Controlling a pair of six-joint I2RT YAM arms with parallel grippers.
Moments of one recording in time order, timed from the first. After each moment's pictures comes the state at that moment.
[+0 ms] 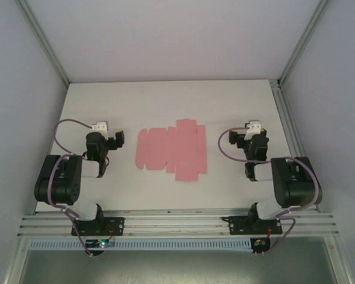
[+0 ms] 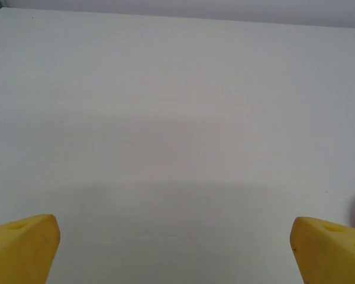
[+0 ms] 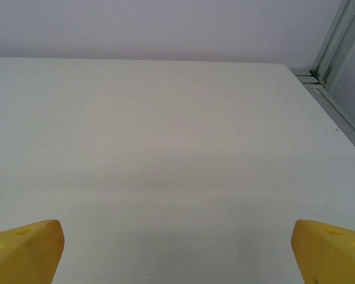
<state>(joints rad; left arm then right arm) 0.05 1.57 0.39 0.79 0.05 -0.07 0.01 1.53 0.31 0.94 0.04 0.00</state>
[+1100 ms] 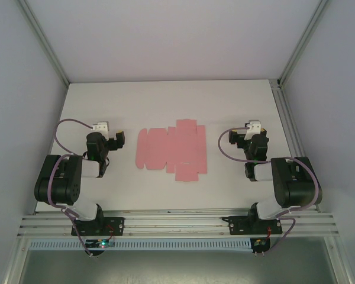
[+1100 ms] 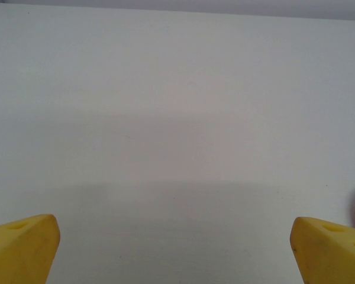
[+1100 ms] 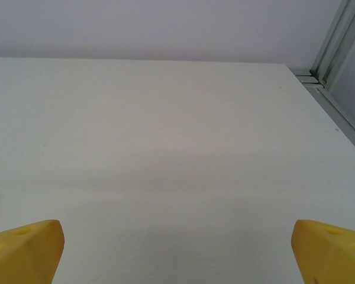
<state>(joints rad) 0.04 1.57 0.39 0.77 0.05 -0.06 0.01 1.53 0.31 0.94 0.04 0.00</state>
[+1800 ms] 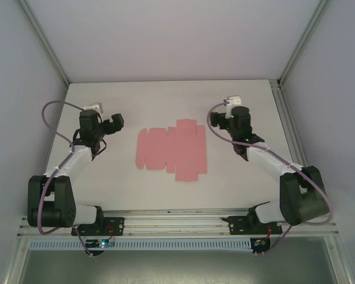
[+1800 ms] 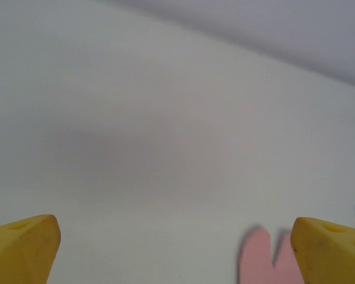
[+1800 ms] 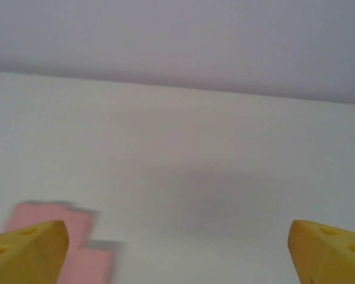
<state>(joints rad) 0.03 1.34 0.74 0.02 0.16 -0.34 0.32 1.40 0.81 0.16 0.16 0.08</state>
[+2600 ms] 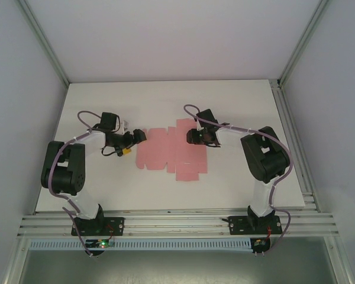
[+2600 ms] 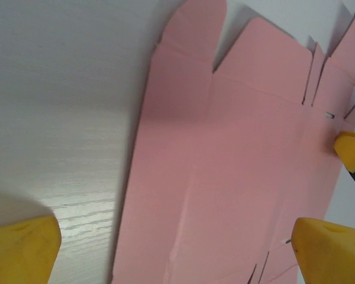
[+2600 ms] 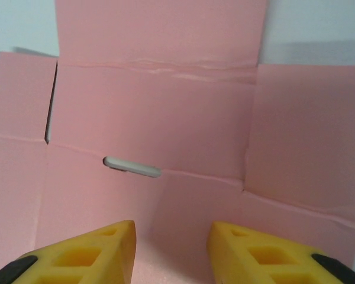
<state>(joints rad) -0.06 1.69 0.91 -0.34 0.65 -0.53 0.43 1.91 1.09 -0.18 -0.17 0.45</state>
